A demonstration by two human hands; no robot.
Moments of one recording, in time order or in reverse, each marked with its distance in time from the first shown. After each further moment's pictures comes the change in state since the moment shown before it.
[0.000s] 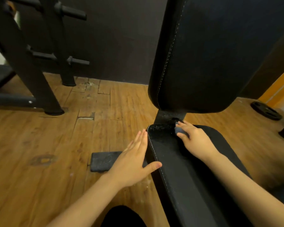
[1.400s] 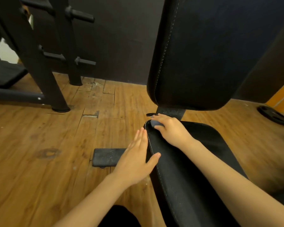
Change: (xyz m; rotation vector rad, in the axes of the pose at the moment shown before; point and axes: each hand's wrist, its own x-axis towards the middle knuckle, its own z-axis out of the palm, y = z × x) left_hand -0.013 0.033 0.011 -0.160 0.091 -0.155; right_hand 0.021 -0.042 0.019 -0.020 -0.051 -0.204
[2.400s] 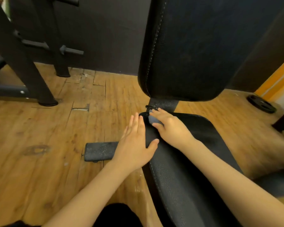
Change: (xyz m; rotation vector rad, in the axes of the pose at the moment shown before) left_hand 0.022 0.011 -0.001 0.067 0.083 -0.002; right_hand -0.020 0.011 0.000 -0.039 0.005 0.028
